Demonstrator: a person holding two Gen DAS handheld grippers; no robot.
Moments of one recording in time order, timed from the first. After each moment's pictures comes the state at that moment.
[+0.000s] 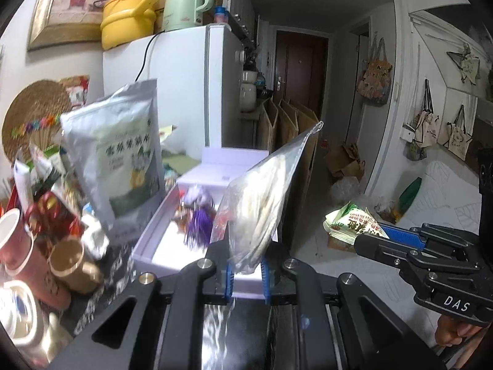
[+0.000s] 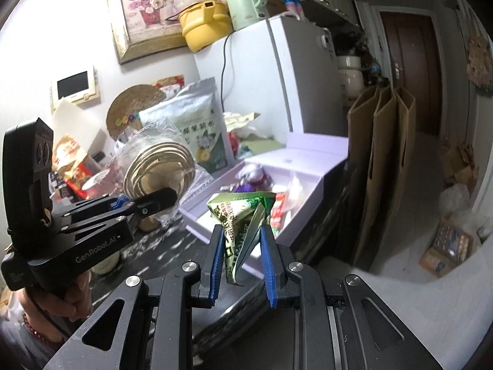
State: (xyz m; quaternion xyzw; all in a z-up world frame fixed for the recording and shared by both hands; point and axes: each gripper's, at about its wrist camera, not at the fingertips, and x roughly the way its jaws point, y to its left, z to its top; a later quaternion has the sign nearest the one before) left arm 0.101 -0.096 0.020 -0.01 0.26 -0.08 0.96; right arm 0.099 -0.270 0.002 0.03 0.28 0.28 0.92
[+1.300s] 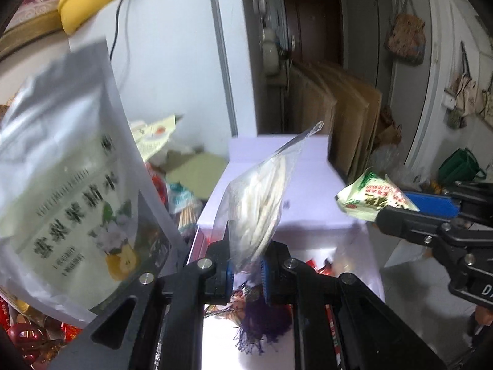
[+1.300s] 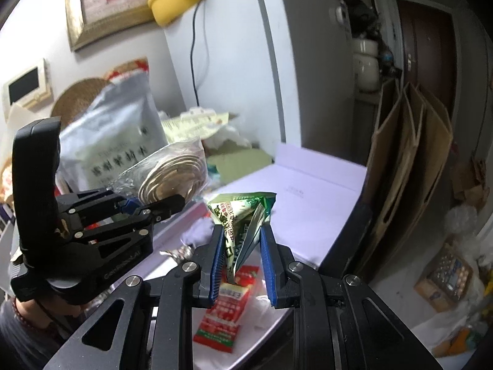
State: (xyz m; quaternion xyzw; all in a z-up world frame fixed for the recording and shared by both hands) left arm 0.320 -0.067 -0.019 0.06 0.35 -0.03 0.93; right arm 0.318 -0.215 -0.007 -0.01 0.35 0.28 0.89
